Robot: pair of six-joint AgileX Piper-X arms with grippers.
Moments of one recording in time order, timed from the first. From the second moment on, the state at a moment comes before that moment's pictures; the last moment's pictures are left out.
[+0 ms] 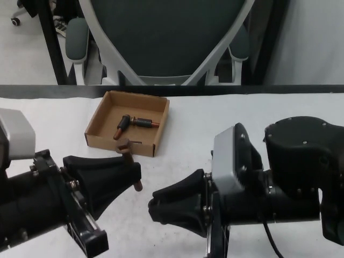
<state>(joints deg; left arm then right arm) -28.3 44.4 -14.8 -18.1 28.6 -11.7 42.1 78.9 -33.0 -17.1 -35.5 -11.7</state>
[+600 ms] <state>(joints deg) -28.3 44.4 -14.8 -21.9 27.3 -14.1 43.3 78.9 -33.3 -25.0 -30.8 -16.9</state>
